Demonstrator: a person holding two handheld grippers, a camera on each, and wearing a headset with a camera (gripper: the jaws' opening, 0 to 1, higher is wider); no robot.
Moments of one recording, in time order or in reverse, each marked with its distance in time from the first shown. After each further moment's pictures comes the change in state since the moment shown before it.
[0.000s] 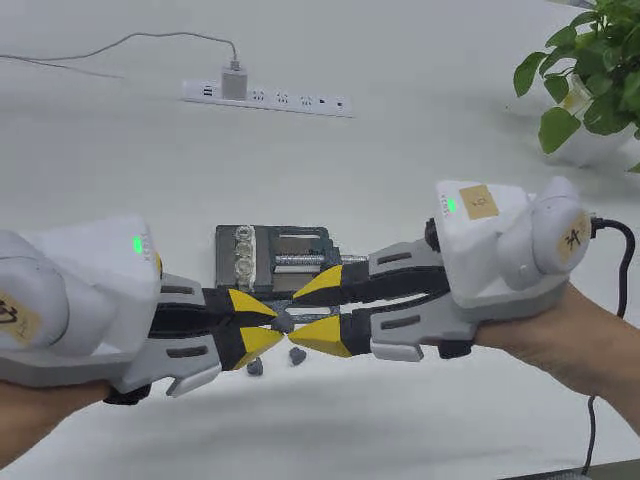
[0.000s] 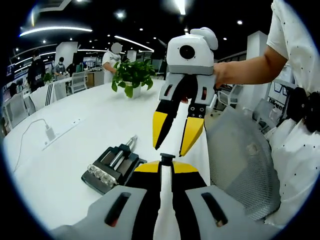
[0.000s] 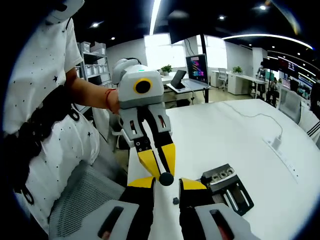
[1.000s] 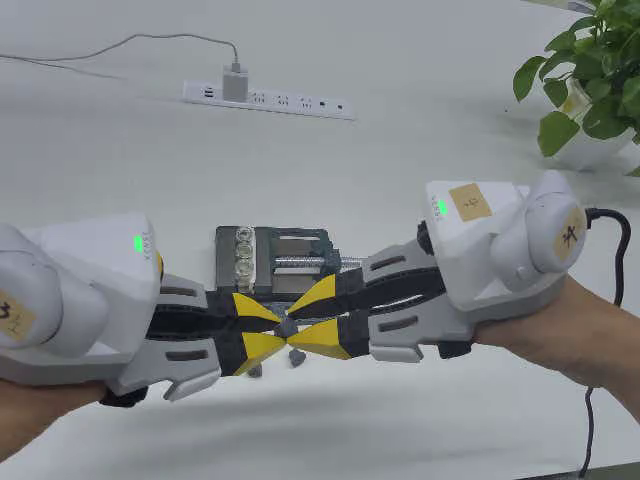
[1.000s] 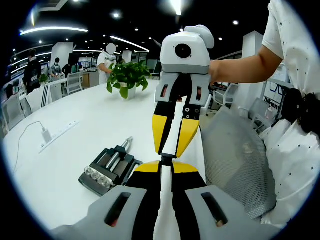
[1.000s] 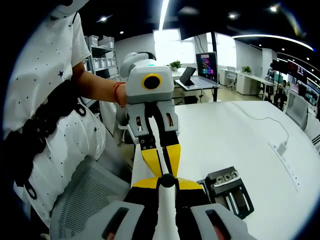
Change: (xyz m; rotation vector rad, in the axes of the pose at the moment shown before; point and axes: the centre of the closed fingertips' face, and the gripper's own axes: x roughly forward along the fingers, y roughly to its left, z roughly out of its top) left arm -0.002 -0.008 0.002 0.010 0.001 -0.043; right arm -0.001 0.010 0.002 -0.055 0.042 0.055
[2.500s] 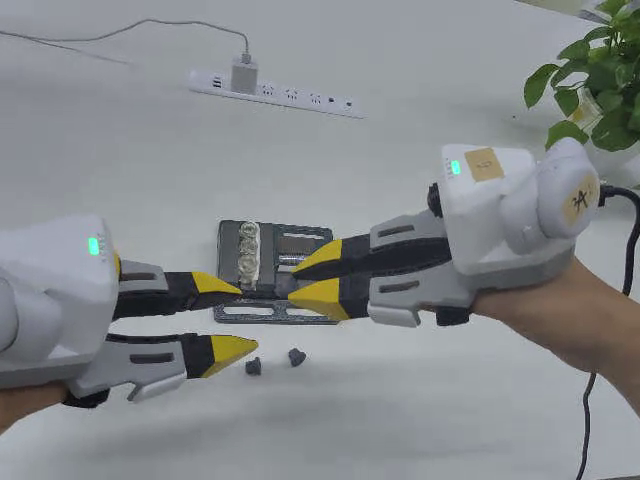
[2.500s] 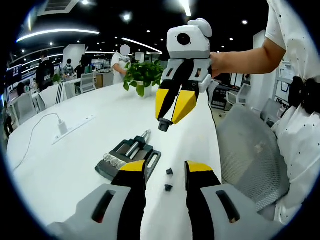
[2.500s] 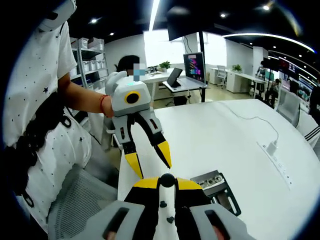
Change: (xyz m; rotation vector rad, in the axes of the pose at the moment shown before) left arm -0.026 0.037 -0.028 -0.015 -0.016 0.141; right arm -0.004 -0.043 0.016 0.044 -0.001 -0.085
